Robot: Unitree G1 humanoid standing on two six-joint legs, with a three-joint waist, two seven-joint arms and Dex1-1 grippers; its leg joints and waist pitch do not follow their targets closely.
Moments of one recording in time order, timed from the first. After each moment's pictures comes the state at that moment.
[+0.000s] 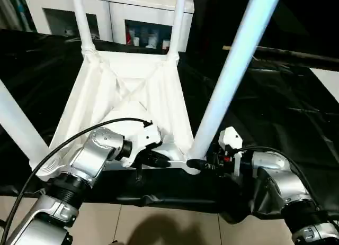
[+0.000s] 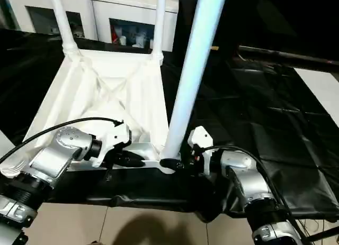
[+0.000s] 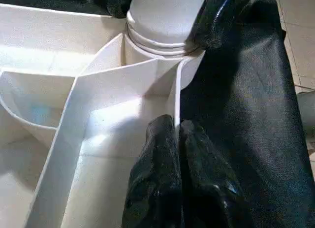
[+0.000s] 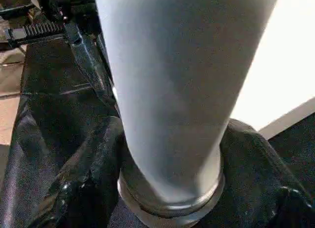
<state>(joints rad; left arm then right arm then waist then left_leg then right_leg) -0.54 0.40 -0.34 0.38 0.02 0.30 -1.26 -0.37 -0.34 0.17 0.51 0.22 0.02 1.11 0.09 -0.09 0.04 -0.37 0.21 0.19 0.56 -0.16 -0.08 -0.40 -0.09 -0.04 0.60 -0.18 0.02</state>
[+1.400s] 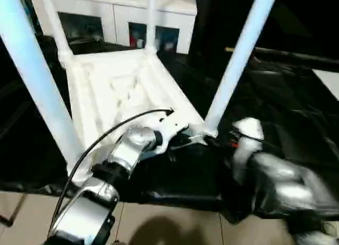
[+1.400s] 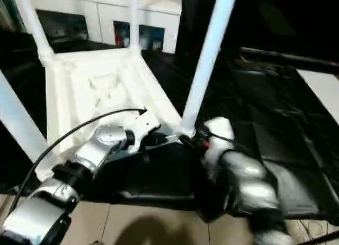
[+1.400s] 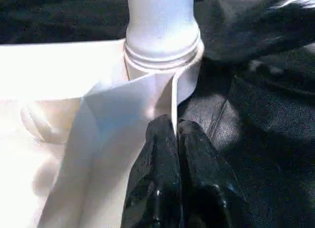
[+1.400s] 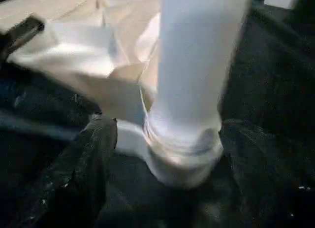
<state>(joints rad) -0.71 0.12 -0.29 0.78 0.11 0.10 -0.80 -0.28 -0.32 0.00 0.42 0.24 0.06 0.72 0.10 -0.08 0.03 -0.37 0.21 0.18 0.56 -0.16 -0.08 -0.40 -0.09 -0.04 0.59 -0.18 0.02</state>
